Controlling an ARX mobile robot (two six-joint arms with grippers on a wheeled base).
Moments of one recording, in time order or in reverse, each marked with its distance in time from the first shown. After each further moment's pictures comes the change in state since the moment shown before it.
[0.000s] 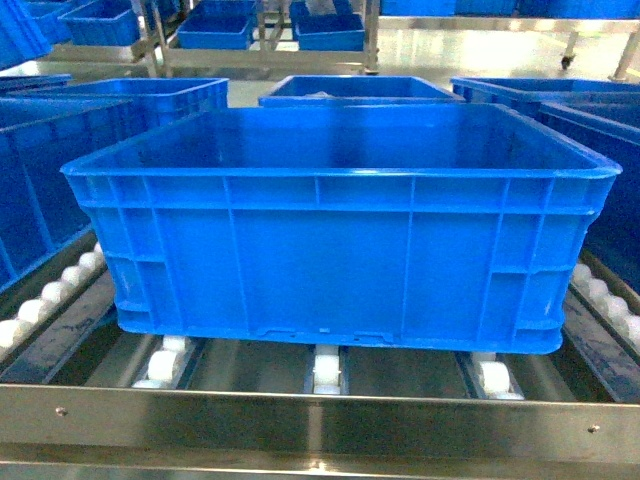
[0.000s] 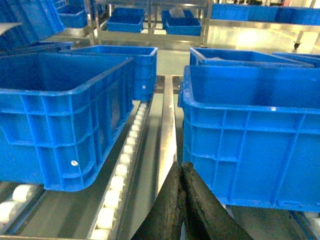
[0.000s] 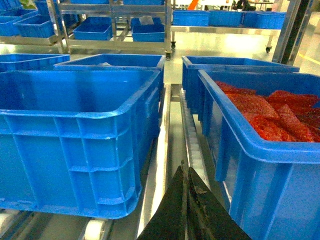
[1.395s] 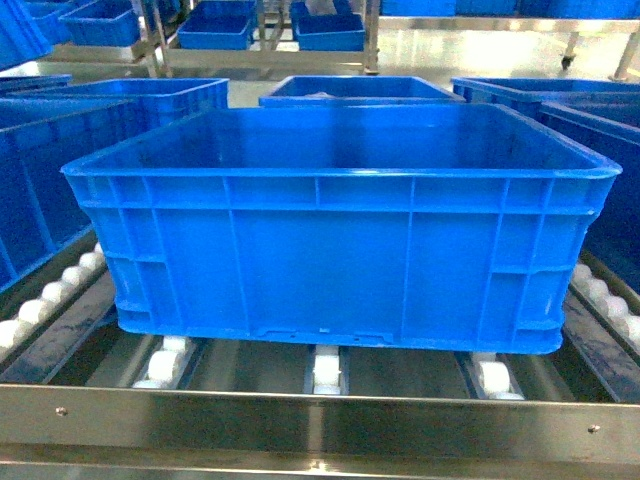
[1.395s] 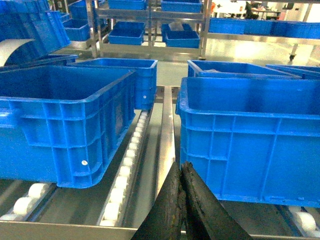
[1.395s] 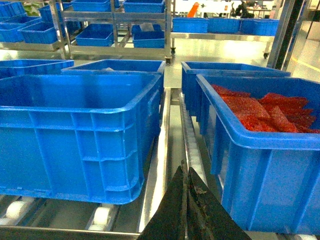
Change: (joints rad) left arm 0.000 -0.635 -0.012 -0.581 0.000 0.001; right arm 0.000 -0.629 -0.024 -0.587 0.000 0.000
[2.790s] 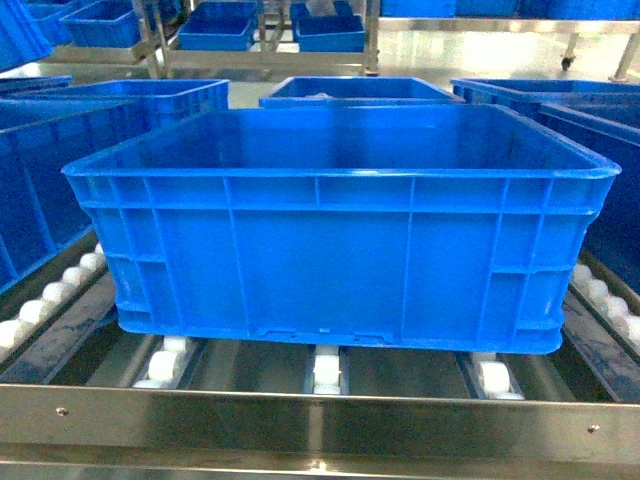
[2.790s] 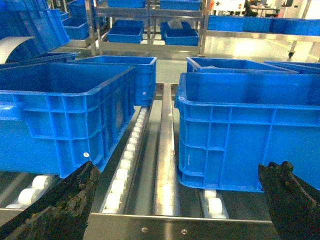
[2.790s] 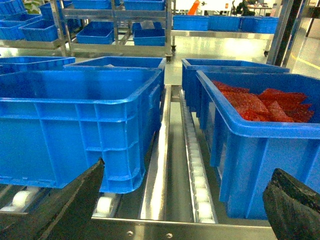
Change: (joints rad) left arm 0.000 -0.217 0.000 -0.232 0.000 0.005; right arm 0.000 -0.221 0.000 -0.231 0.000 0.000
